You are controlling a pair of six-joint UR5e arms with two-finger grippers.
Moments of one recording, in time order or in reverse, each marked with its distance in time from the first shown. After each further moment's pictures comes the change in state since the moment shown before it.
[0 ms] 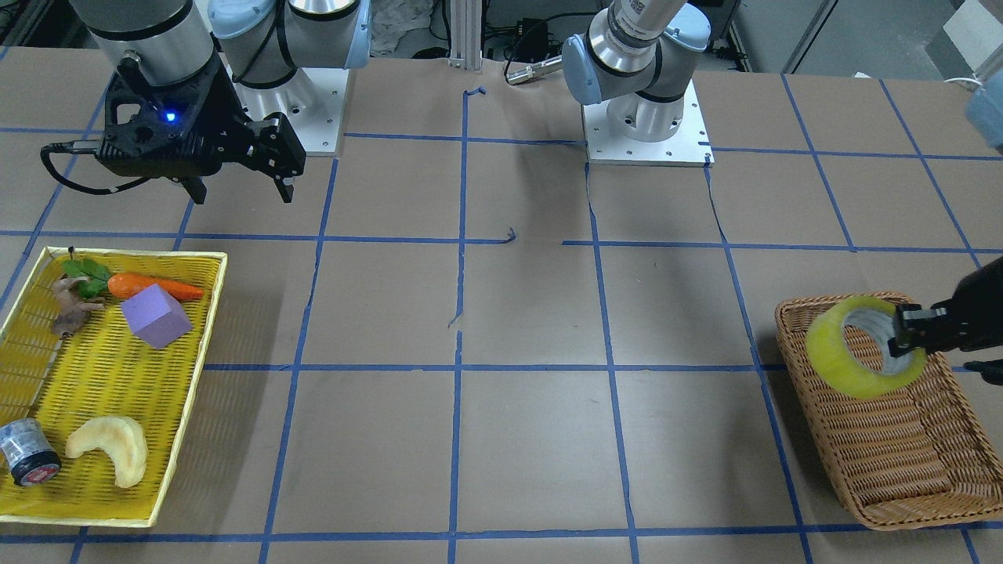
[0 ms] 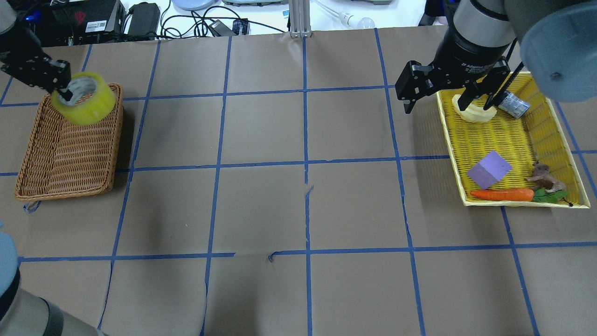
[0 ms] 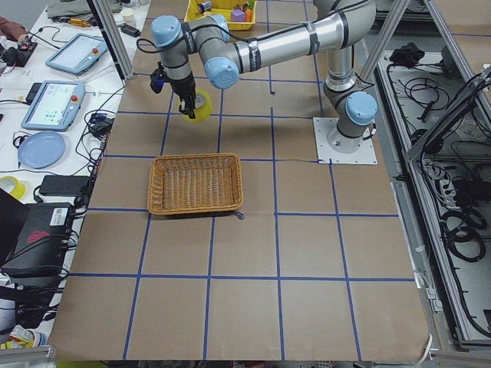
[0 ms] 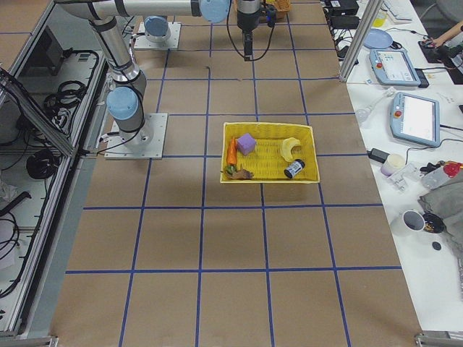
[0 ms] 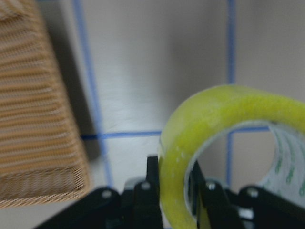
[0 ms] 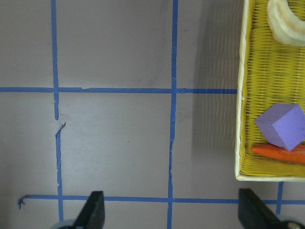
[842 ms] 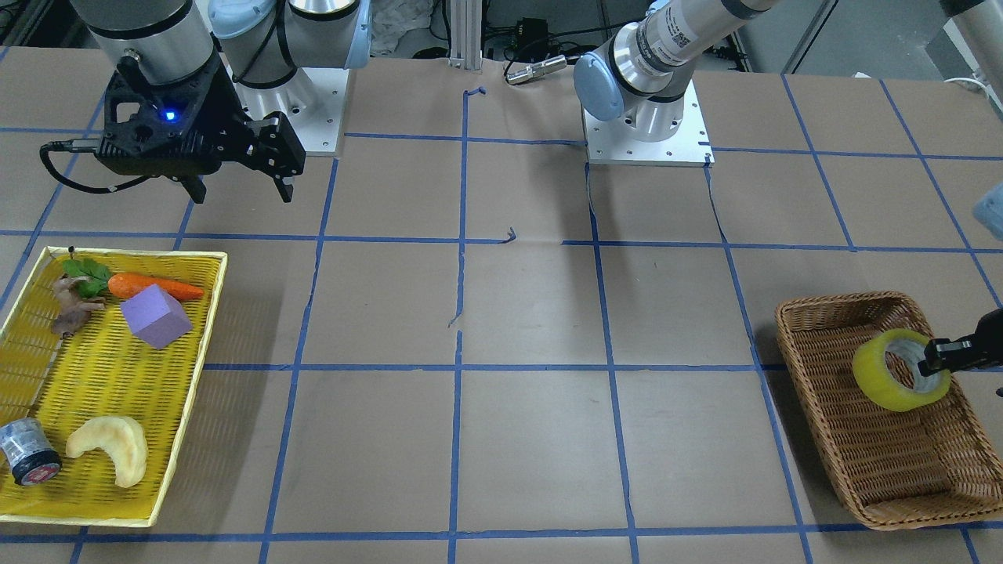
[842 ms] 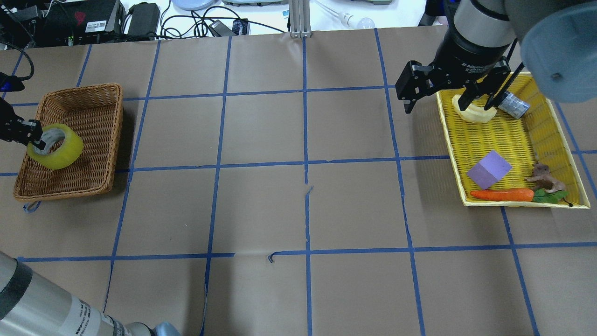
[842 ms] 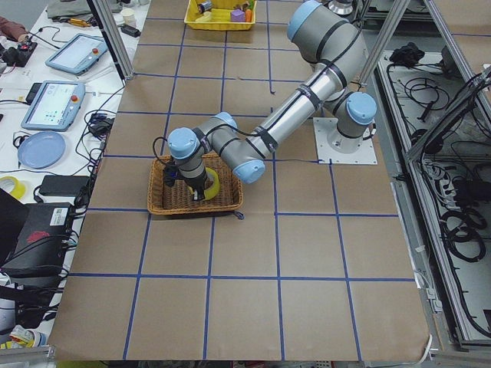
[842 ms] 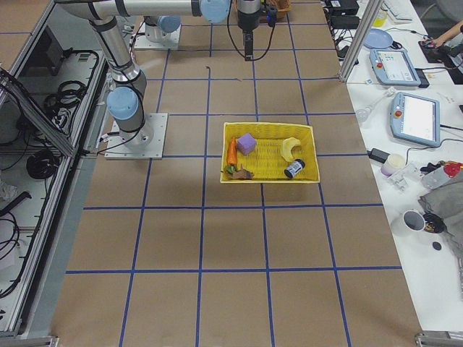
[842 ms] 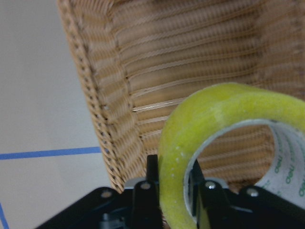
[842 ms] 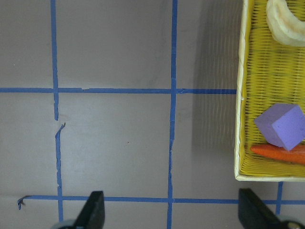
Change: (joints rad) left arm 0.191 -0.150 -0.150 0.301 -0.009 0.083; right arm 0.000 -0.001 0.000 -0.001 -0.001 0.001
